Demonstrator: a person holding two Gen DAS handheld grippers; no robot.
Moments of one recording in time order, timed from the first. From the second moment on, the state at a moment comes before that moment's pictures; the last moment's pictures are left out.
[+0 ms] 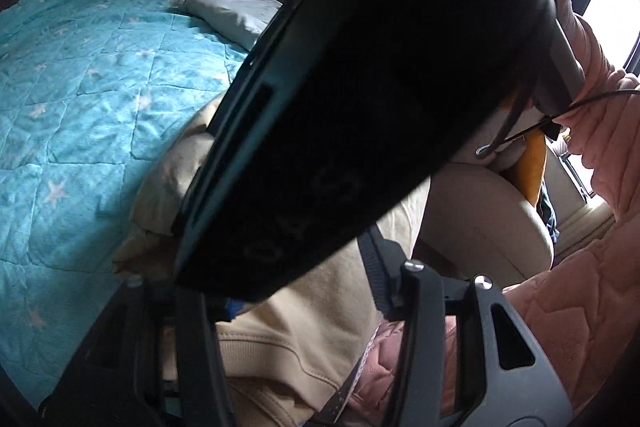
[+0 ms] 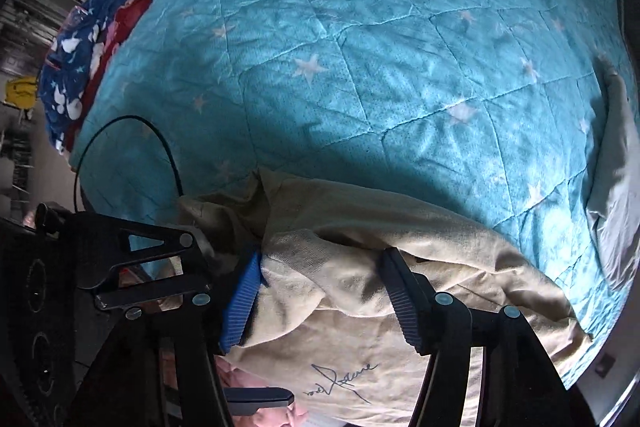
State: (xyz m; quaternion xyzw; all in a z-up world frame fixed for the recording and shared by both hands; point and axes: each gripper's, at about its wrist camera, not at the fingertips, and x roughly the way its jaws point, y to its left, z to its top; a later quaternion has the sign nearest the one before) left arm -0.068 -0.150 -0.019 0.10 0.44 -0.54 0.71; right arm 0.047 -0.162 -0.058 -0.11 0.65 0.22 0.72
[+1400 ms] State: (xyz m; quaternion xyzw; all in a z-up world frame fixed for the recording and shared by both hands) left arm 0.045 -0.131 0.036 0.17 0.36 -0.41 0.82; right arm -0.004 -0.221 -0.015 0.03 0.54 0.19 0.82
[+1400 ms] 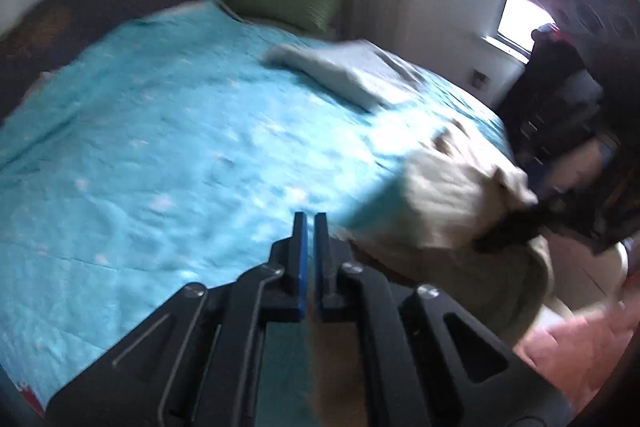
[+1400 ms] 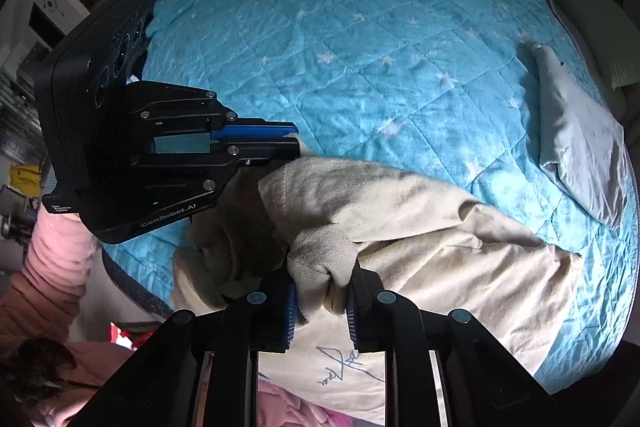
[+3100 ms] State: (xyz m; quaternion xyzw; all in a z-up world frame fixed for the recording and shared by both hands) left arm 0.034 -0.081 -0.018 0.04 0.47 -0.40 0.78; right arm 0.040 -0.275 -0.009 0.14 0.51 0.15 0.84
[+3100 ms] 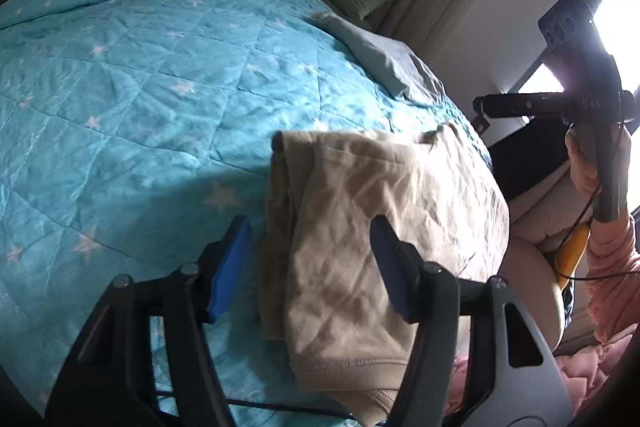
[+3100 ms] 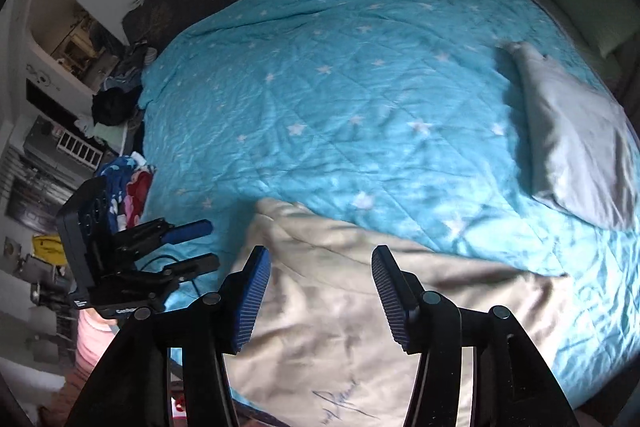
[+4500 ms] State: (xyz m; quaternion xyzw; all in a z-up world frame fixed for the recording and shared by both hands) left arm 0.071 -0.184 0.072 0.07 0.41 -0.43 0.80; right arm -0.016 -0.390 -0.058 0.32 0.34 0.20 0.86
